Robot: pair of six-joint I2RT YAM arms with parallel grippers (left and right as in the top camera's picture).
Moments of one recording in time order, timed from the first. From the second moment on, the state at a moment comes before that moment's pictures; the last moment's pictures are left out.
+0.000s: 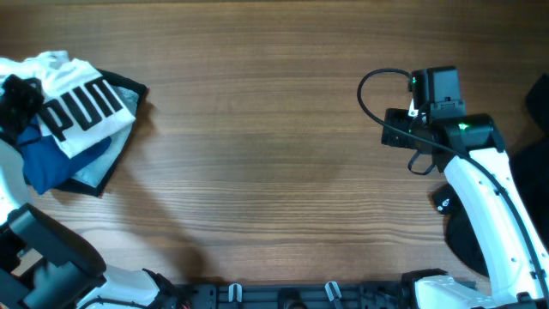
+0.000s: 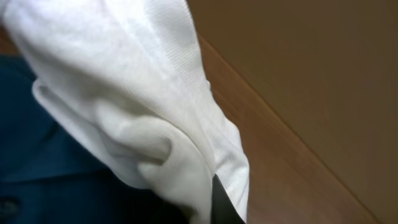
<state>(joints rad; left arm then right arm) 0.71 1.71 1.29 -0.26 0.54 -0.33 0.13 1.35 1.16 -0.93 0.16 0.22</state>
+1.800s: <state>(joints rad) 0.89 1.95 1.29 -0.07 0.70 -0.32 0.13 1.35 1.16 -0.96 0.13 0.24</state>
